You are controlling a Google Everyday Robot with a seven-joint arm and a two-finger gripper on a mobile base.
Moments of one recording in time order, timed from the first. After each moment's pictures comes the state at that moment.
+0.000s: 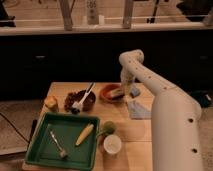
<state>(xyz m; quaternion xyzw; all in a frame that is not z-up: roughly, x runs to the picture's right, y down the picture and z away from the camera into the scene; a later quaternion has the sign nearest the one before) 0.148 0.007 0.930 -0.31 -0.05 -0.10 0.94</state>
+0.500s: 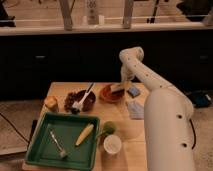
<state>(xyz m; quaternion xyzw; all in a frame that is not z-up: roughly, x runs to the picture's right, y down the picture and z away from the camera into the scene) 0.150 -0.025 0.951 -0.28 -0.04 -0.08 0.95</state>
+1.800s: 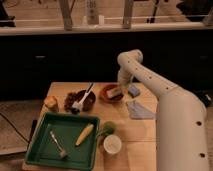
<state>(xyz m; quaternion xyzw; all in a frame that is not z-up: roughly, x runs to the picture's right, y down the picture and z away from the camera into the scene) 0.133 0.007 0.918 -0.29 -0.08 -0.15 0.94</state>
